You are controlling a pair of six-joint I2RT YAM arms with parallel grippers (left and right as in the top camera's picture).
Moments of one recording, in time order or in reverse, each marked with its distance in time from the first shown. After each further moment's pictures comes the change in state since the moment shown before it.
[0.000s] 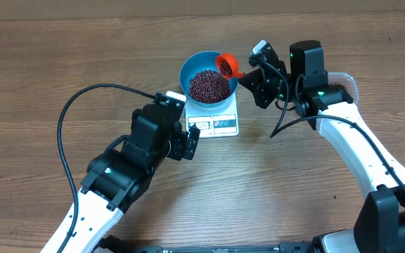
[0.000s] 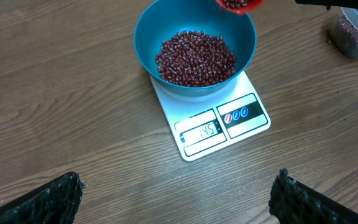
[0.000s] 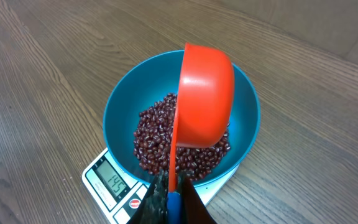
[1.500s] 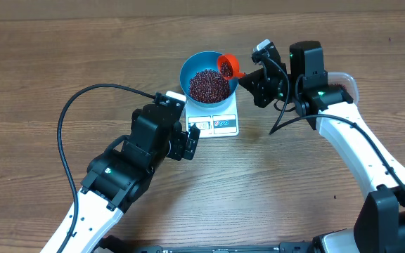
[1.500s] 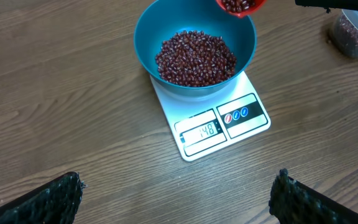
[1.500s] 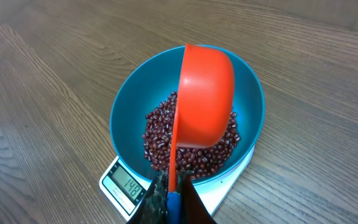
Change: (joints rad) left arm 0.000 0.000 0.000 0.000 0.000 0.000; right arm 0.000 0.000 0.000 -0.009 0.000 0.143
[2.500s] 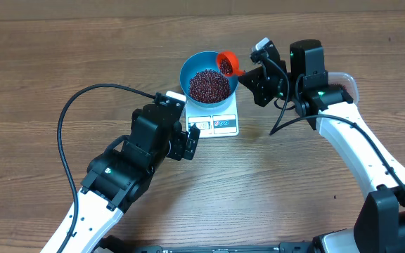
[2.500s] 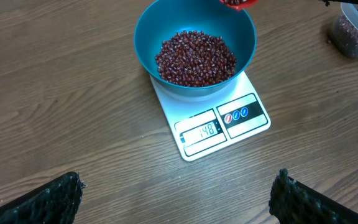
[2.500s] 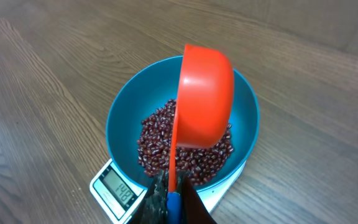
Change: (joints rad) left arm 0.000 0.000 0.000 0.000 0.000 0.000; right arm 0.000 0.000 0.000 0.030 0.000 -0.058
